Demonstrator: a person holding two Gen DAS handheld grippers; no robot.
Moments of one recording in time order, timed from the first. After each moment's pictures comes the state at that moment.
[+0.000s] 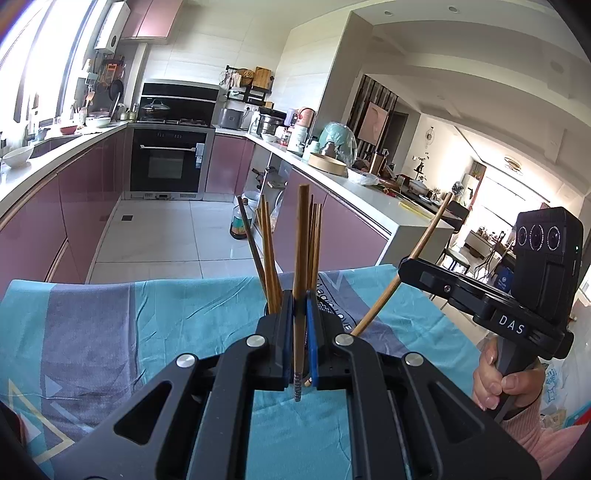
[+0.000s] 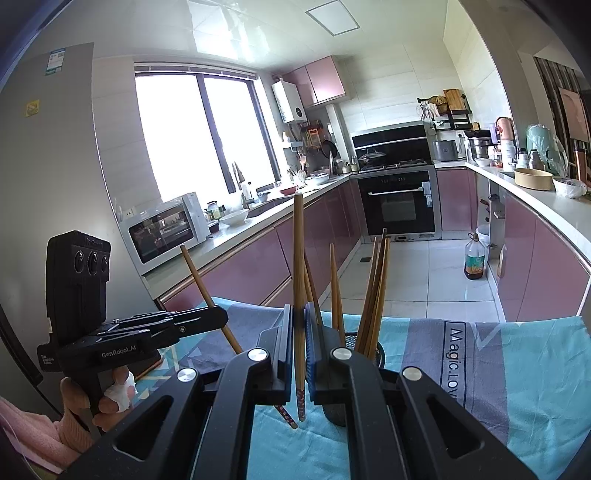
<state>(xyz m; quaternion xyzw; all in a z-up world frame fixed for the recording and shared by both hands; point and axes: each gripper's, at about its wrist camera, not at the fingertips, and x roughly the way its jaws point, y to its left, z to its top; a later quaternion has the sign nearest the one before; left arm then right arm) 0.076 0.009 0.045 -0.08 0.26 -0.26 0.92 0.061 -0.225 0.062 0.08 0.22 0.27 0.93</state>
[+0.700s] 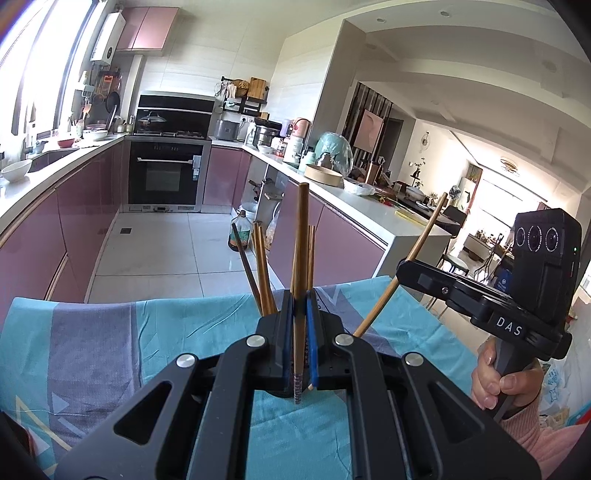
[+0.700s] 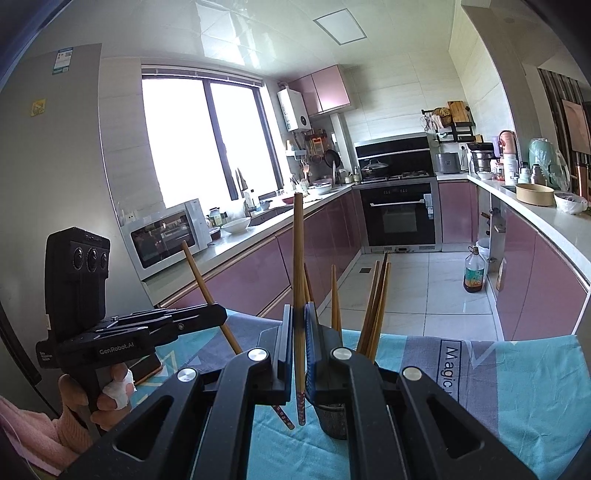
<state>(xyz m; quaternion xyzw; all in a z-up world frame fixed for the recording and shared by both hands) 0.069 0.008 0.063 -0.07 0.24 -0.27 0.93 0.063 -0.226 0.076 0.07 0.20 0.28 0.94</state>
